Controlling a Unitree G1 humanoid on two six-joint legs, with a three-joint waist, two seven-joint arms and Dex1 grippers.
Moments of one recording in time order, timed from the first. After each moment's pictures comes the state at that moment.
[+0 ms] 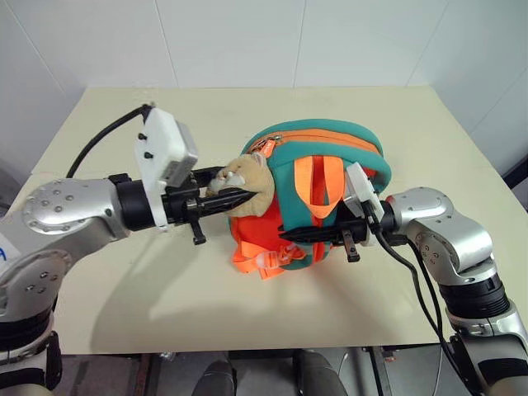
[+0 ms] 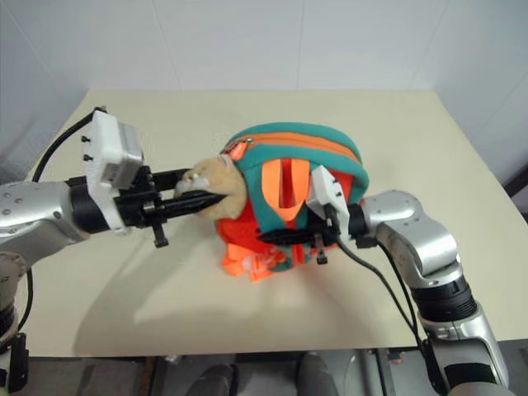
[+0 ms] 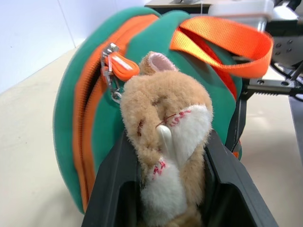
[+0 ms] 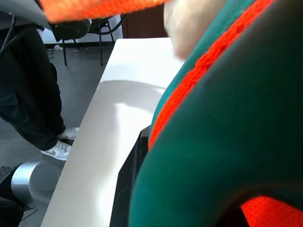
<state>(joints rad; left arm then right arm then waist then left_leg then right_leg) -0.61 0.91 0.20 -0.64 -1.01 0.94 -0.49 -0.64 -0.62 0.13 -0.24 0.58 0.56 1.25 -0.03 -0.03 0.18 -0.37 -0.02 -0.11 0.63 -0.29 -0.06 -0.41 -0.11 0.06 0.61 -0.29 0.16</state>
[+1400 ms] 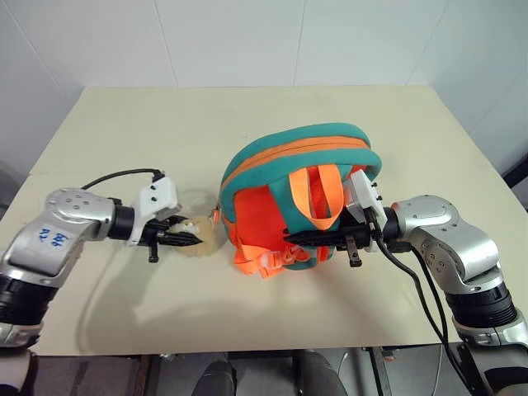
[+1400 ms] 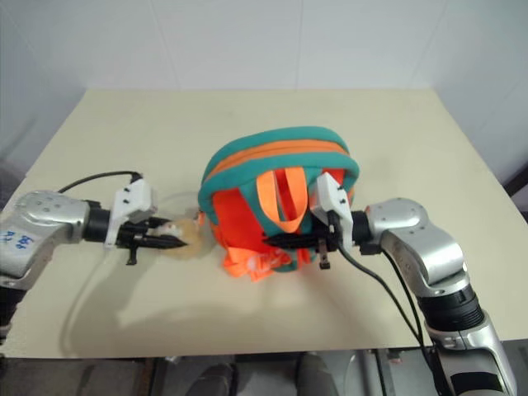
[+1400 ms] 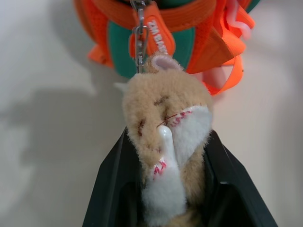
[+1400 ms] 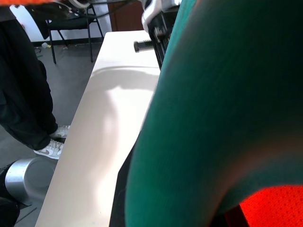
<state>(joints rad) -0.56 1.00 -0.16 -0.06 -0.38 0.54 -1.10 -0.59 -0.65 0.12 -0.27 0.58 0.56 1.21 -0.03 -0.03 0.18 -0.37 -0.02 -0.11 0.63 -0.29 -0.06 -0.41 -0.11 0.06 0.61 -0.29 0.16</state>
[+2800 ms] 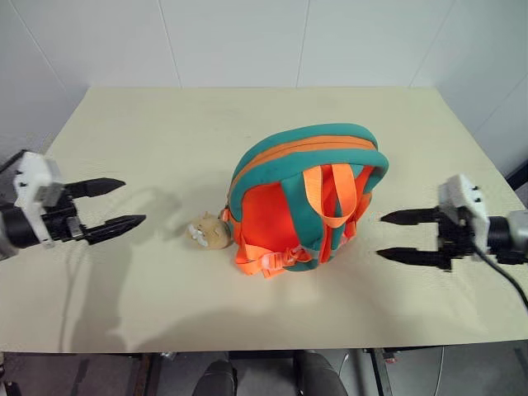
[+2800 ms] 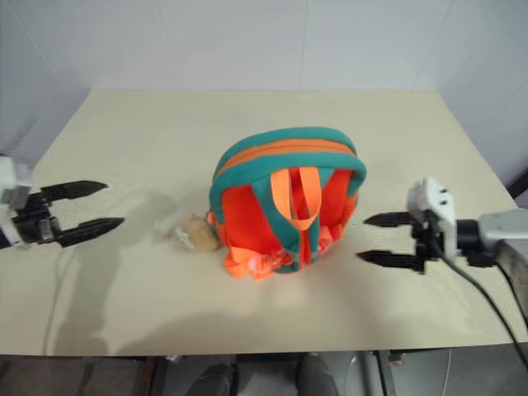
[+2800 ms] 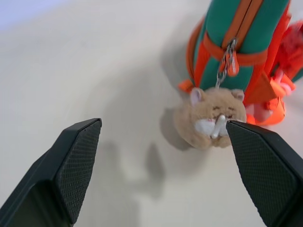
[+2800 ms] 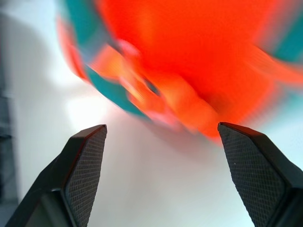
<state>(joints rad) -0.23 0.94 0.56 -0.01 -0.52 0.41 -1.18 -0.29 -1.10 -0.23 -0.09 0.55 0.52 1.28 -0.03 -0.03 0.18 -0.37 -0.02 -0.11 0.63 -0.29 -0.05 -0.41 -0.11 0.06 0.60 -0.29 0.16</state>
